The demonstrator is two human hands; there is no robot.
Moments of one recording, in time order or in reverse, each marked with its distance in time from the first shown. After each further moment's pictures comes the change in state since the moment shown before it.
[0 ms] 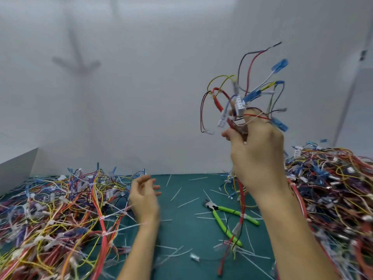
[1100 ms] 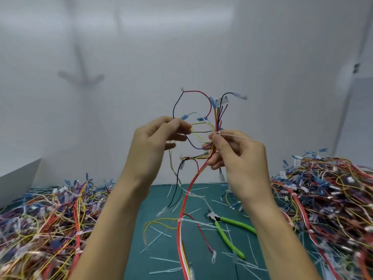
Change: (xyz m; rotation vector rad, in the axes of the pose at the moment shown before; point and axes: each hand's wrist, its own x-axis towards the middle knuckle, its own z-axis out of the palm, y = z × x) left_hand -0.035 0.200 0.024 0.137 -0.726 0.304; right_hand -0.005 -0.006 0.017 0.689 -0.127 0.264
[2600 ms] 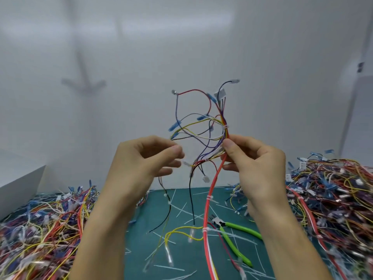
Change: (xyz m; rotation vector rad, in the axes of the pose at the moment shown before) left_hand -0.015 0.003 -0.021 0.048 0.021 -0.110; right_hand -0.001 -0.004 -0.004 0.110 0.199 0.073
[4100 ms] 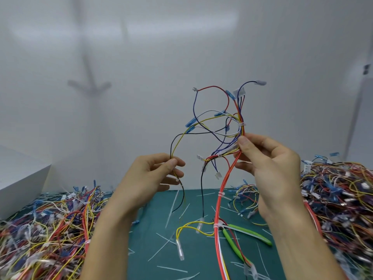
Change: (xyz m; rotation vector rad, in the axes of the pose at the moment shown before) left_hand 0.007 -0.029 -0.007 0.160 -0.146 -0.212; right_hand 0.006 -0.004 -0.009 0.092 0.044 0.066
